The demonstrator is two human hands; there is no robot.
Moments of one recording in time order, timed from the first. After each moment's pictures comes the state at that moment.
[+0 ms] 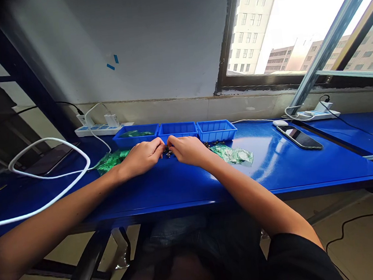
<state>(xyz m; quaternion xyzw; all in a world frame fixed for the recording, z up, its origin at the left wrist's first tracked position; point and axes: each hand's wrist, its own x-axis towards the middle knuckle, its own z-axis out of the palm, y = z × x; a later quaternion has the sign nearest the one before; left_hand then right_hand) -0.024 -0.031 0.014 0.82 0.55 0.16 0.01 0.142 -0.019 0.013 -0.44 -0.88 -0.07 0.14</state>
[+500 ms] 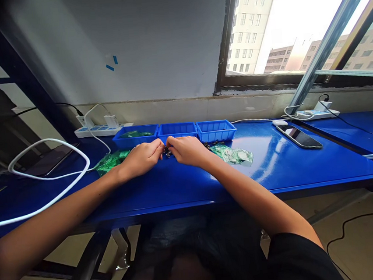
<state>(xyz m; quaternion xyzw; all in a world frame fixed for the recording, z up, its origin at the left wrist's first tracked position) -0.023 -0.032 0.015 0.82 0.56 0.14 0.01 0.142 -0.020 0.013 -0.43 -0.89 -0.07 0.16</state>
